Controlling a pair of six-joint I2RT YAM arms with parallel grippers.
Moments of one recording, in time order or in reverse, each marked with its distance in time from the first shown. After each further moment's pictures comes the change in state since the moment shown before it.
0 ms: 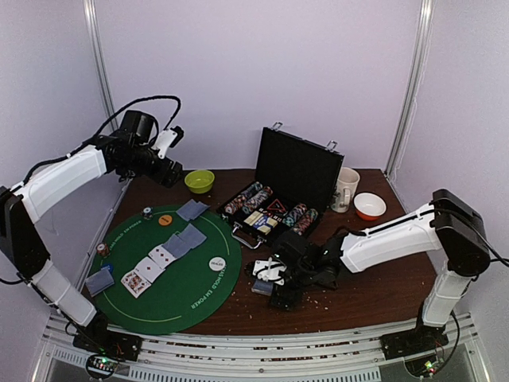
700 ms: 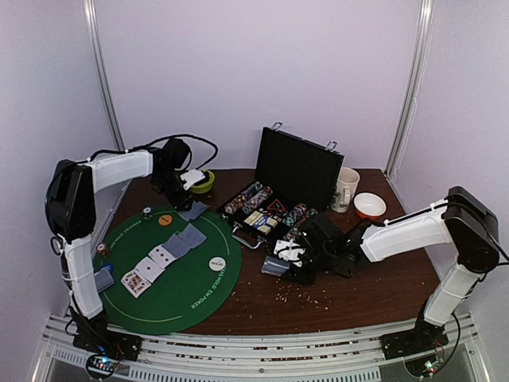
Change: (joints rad) left arm -0.007 0.453 0.180 -0.169 -0.015 0.264; right arm -0.187 -0.095 -0.150 0.201 -0.145 -0.079
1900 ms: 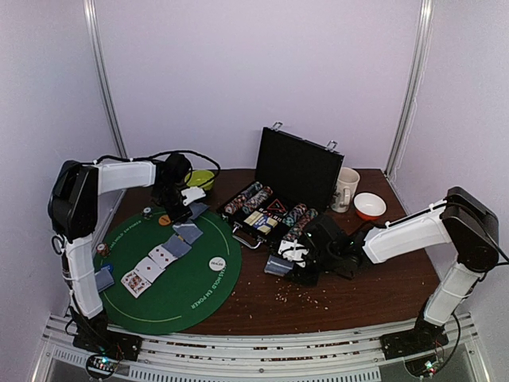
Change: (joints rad) left arm 0.001 0.007 -0.114 0.026 0.017 0.115; right arm -0.034 -0.001 -0.048 0.065 -0.023 0.001
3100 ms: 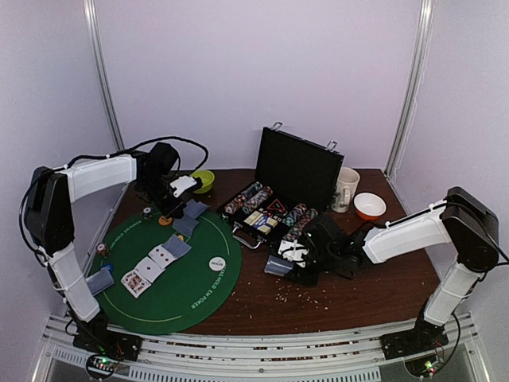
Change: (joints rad) left arm 0.002 -0.209 -0.077 -0.076 0.128 -0.163; right arm 0.000 0.000 0.000 0.000 0.000 -0.003
